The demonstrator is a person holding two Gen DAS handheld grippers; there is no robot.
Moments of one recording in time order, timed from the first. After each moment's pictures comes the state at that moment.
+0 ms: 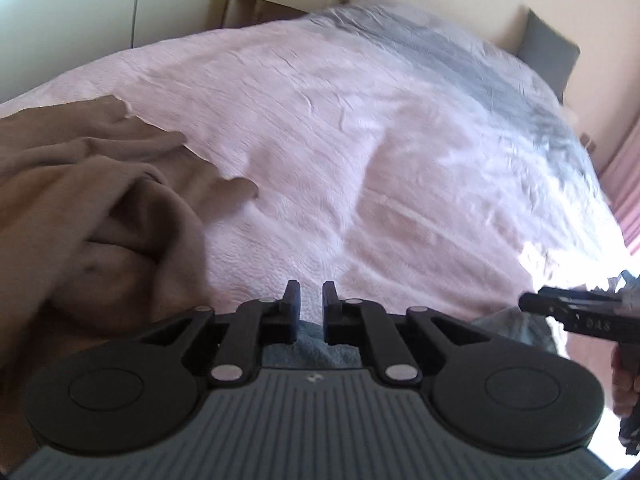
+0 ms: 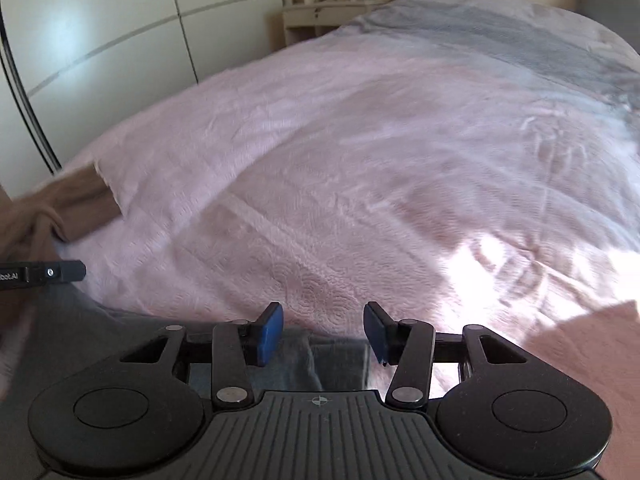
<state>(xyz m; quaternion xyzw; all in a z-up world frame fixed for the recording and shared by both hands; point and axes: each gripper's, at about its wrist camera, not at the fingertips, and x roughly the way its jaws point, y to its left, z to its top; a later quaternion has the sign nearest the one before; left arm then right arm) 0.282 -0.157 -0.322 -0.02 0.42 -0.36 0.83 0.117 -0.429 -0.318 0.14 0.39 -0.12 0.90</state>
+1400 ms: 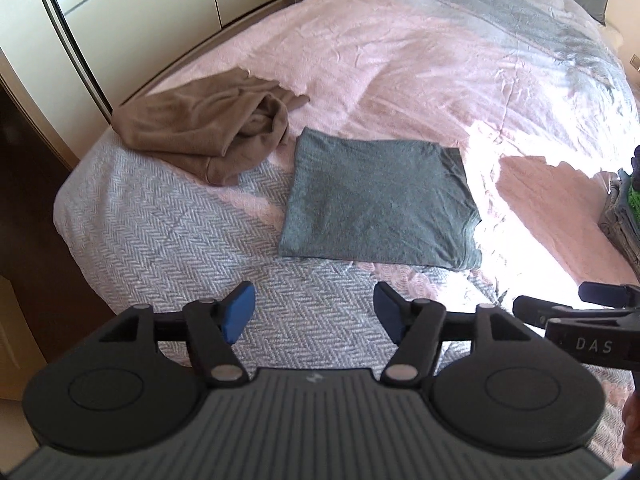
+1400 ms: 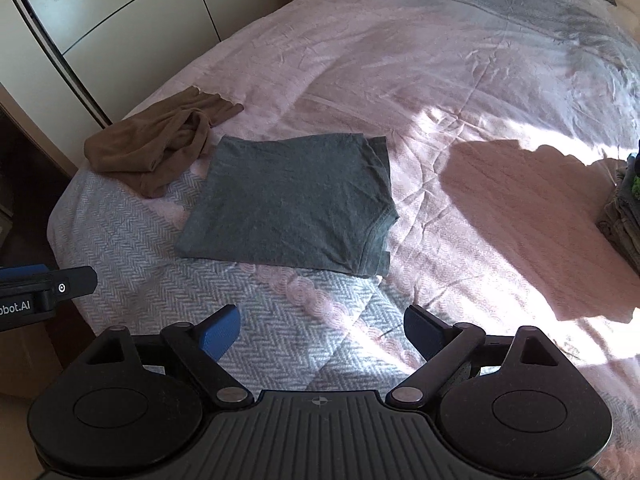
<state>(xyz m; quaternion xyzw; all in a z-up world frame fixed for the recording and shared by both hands) -0.004 -0.076 -0.091 0.14 0.49 -0.21 0.83 -0.100 -0.272 -0.122 0.17 0.51 -0.11 0.84</state>
